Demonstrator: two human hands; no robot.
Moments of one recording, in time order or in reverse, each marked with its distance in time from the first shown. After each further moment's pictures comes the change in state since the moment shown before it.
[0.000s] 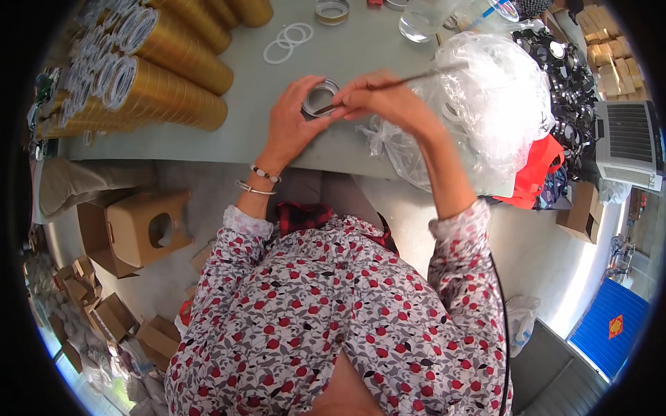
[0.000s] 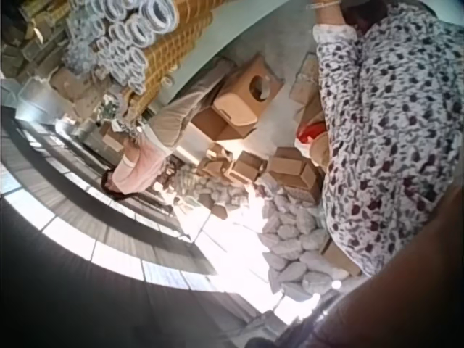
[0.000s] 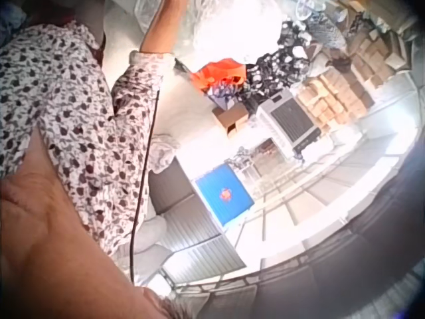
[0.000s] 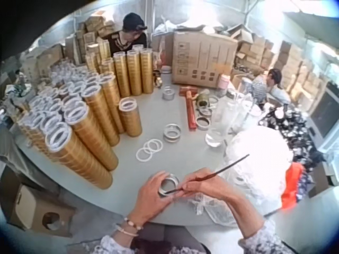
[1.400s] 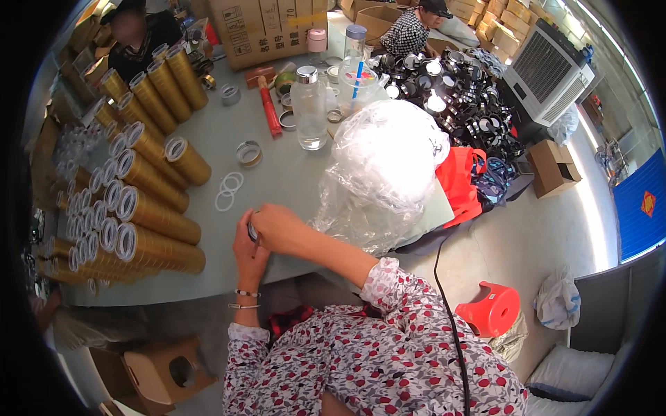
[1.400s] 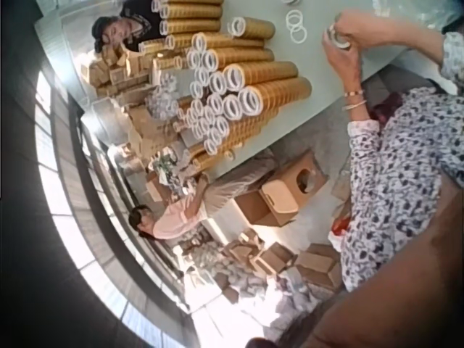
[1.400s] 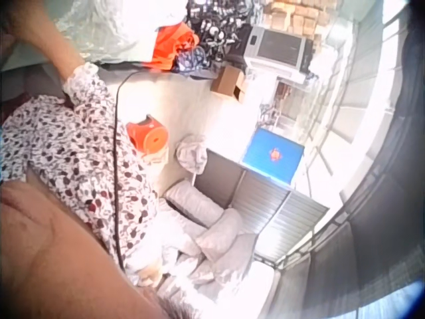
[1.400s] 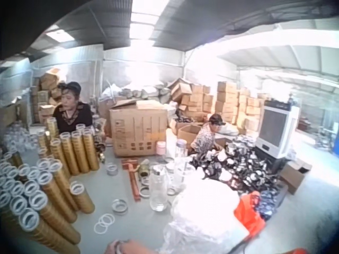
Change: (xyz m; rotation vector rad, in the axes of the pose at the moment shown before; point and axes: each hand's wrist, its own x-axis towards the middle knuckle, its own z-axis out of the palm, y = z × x) left_hand 0.004 0.007 0.008 -0.094 0.004 -0.106; right_hand 0.012 0.006 0.053 -0.870 0.345 -0.440
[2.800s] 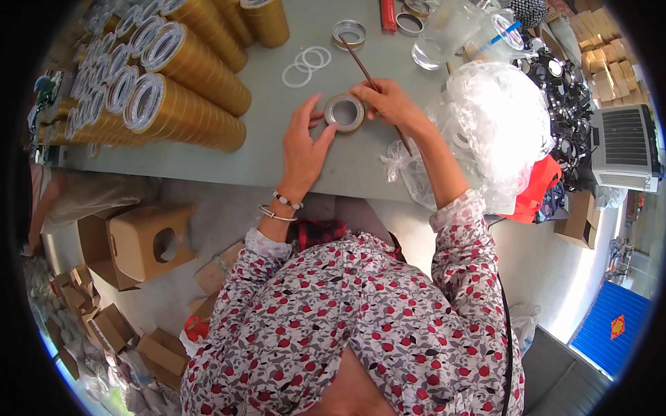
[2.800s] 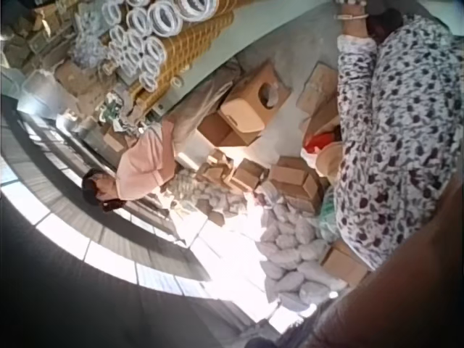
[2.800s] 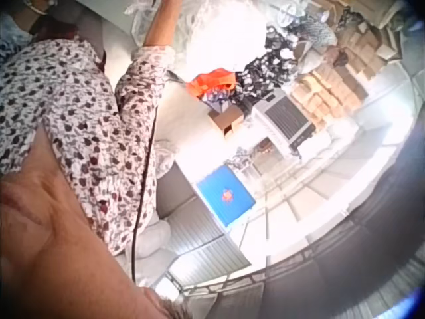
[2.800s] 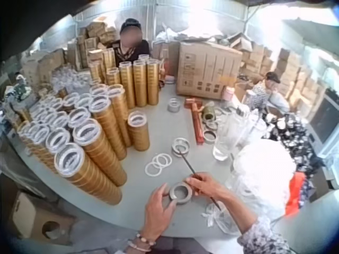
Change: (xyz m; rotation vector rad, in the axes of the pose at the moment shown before) left_hand -0.006 0.006 -0.015 -0.118 0.129 -0.158; right_hand 0.038 0.062 -0.013 0.642 -0.244 0.638
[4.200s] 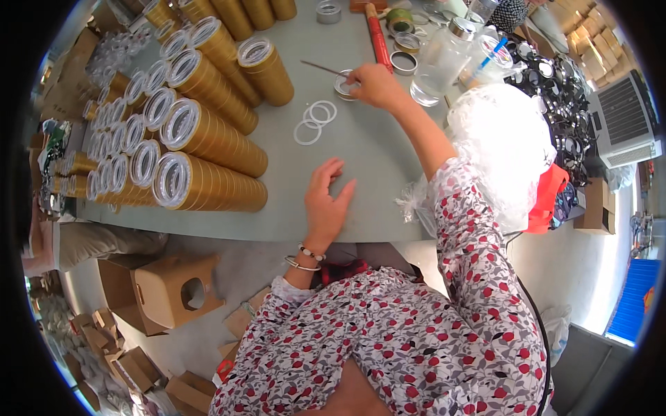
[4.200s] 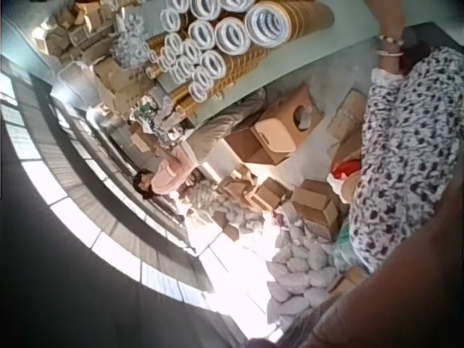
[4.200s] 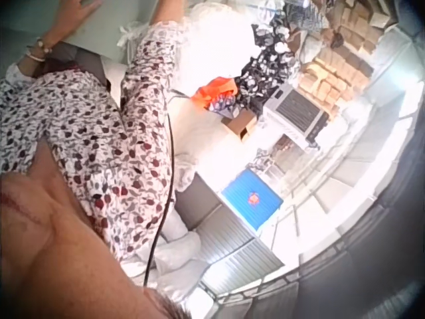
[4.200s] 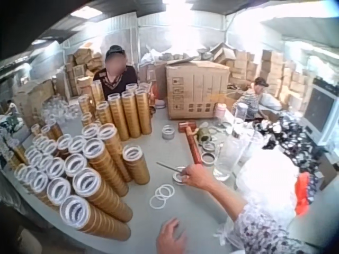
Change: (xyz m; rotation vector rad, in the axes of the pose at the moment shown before) left_hand -0.011 0.018 0.017 -0.006 -0.098 -0.006; right_hand 0.102 -0.031 -0.063 -0.766 0.361 -0.621
